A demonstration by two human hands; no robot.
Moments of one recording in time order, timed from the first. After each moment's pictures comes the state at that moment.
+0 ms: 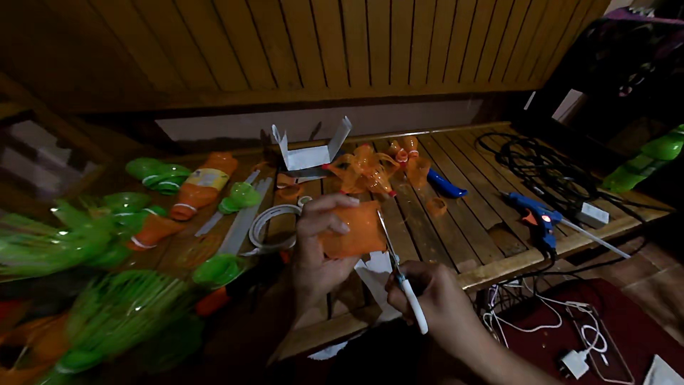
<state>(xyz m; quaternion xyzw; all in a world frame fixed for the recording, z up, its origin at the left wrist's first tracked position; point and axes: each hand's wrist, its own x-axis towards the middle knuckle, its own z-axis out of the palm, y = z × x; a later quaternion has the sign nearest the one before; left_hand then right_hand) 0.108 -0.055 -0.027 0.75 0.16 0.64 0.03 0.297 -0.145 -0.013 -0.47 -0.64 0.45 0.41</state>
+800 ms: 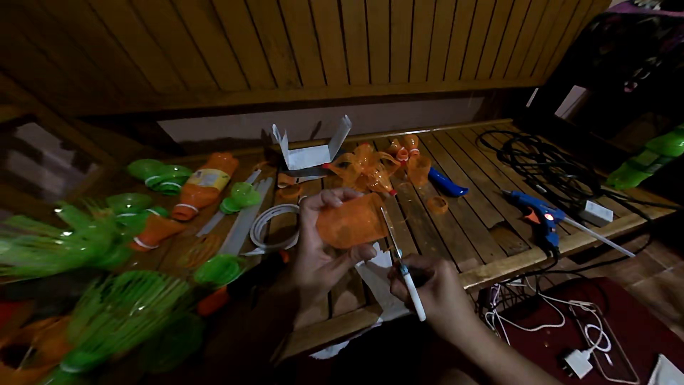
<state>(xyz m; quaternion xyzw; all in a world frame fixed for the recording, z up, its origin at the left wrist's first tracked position) 0.106 -0.069 -0.017 0.72 0.18 0.60 0.29 0.298 -0.133 -0.035 -0.45 -0.66 0.38 0.47</state>
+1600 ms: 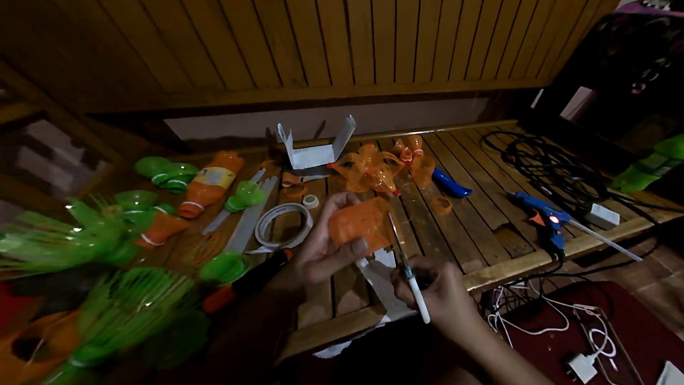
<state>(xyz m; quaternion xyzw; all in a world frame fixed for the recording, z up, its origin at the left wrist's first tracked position) 0.089 -0.072 -0.011 0.71 0.19 0.48 0.48 0.300 -0.132 -0.040 -0.45 -0.65 0.40 0.46</state>
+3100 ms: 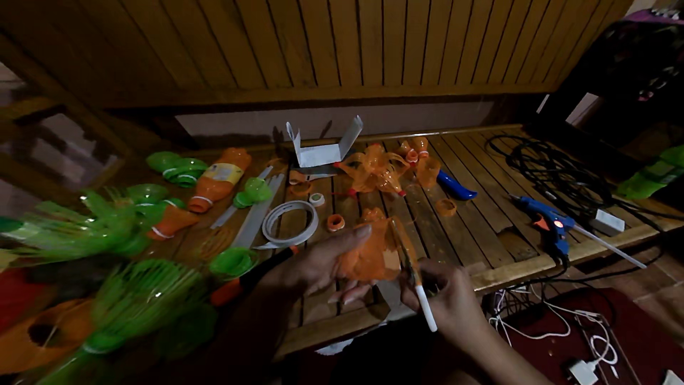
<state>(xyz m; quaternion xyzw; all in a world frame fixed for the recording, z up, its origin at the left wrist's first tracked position) 0.075 -0.072 0.007 0.60 0.20 0.23 0.74 0.300 -0.138 -0.039 -0.44 -0.69 0.32 0.47</state>
